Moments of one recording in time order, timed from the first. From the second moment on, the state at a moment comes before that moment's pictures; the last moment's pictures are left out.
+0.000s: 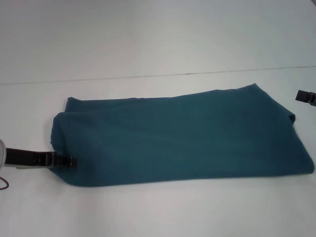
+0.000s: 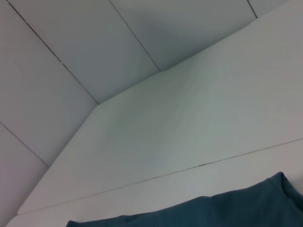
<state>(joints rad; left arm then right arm) -0.66 -2.11 0.66 0.85 2.61 1.28 -2.37 0.43 1.97 -0.39 -0.78 -2.03 -1.43 1.99</state>
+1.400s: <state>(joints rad) -0.65 -2.11 0.69 0.86 2.64 1.21 -2.37 0.43 1.97 -0.38 -0.78 -2.03 -1.43 1.98</state>
